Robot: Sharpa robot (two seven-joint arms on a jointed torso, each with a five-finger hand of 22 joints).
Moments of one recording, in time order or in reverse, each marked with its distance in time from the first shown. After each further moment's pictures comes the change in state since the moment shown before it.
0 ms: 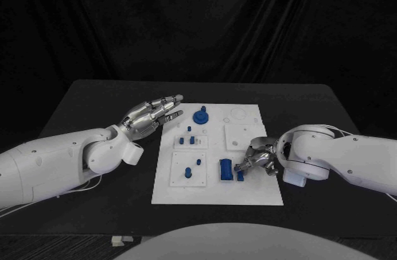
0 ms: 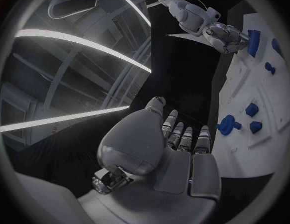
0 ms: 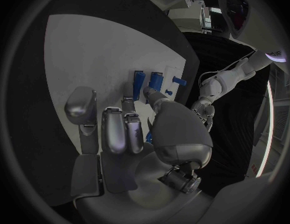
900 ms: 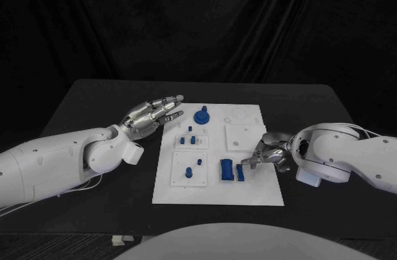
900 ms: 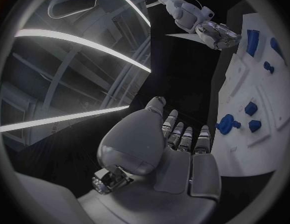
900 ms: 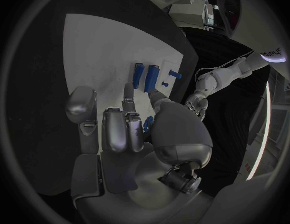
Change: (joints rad) left arm -0.001 -0.001 0.000 -0.004 0.000 0.004 -0.006; left_hand 0.000 0.000 0.003 -0.003 0.004 0.000 0.000 0.000 0.000 0.000 0.000 0.000 0.000 0.000 0.000 0.000 0.000 0.000 0.004 0.004 0.000 0.001; right arm 0.041 -0.119 0.001 0.100 -0.036 -0.050 0.022; right_hand 0.030 -0.003 -0.112 0.083 -0.112 -0.013 0.002 0.040 0.020 0.000 0.000 0.000 0.000 0.000 0.000 0.001 -0.004 0.000 0.000 0.000 -0.016 0.000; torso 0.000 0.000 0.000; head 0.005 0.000
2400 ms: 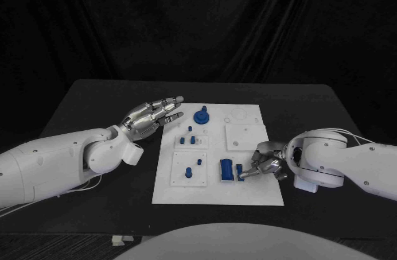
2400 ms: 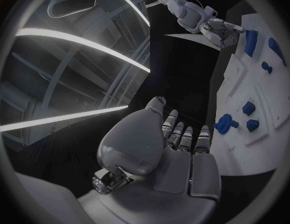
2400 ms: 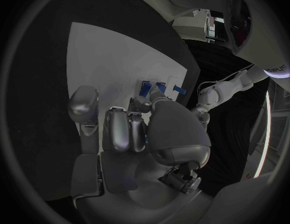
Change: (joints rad) left arm -0.003 0.001 0.000 -0.004 0.000 0.005 -0.010; left_hand 0.000 0.000 0.004 -0.004 0.004 0.000 0.000 0.000 0.000 0.004 0.003 0.000 0.000 0.004 0.004 0.000 0.000 0.000 0.000 0.000 0.000 0.000; right arm -0.053 0.044 -0.001 -0.039 -0.065 0.088 0.009; right_hand 0.127 0.018 -0.144 0.065 -0.097 0.073 -0.080 0.836 0.733 -0.003 -0.065 0.000 0.000 -0.002 -0.045 0.000 -0.022 0.000 0.002 -0.041 -0.018 0.000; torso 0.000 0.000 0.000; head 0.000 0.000
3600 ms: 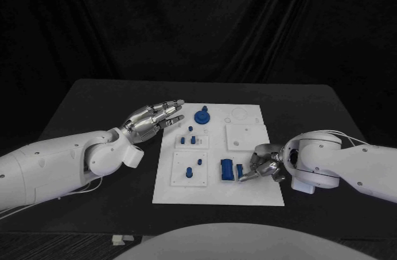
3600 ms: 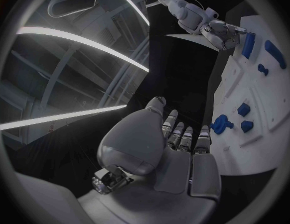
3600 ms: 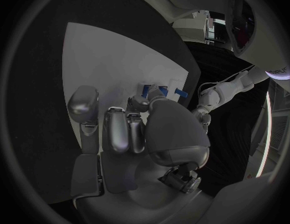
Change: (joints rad) left arm -0.015 -0.002 0.000 0.000 0.000 0.005 -0.005; left_hand 0.000 0.000 0.003 -0.003 0.000 0.000 0.000 0.000 0.000 -0.004 0.004 0.000 0.000 0.000 0.000 0.000 0.000 0.000 0.000 0.000 0.000 0.002; right arm -0.015 0.028 0.000 -0.027 0.000 0.012 0.002; right_hand 0.067 0.012 0.008 -0.028 -0.023 -0.031 0.002 -0.042 0.004 0.002 0.002 0.000 0.000 0.000 0.000 -0.004 -0.015 0.000 0.000 0.000 -0.004 0.001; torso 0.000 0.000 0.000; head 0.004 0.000
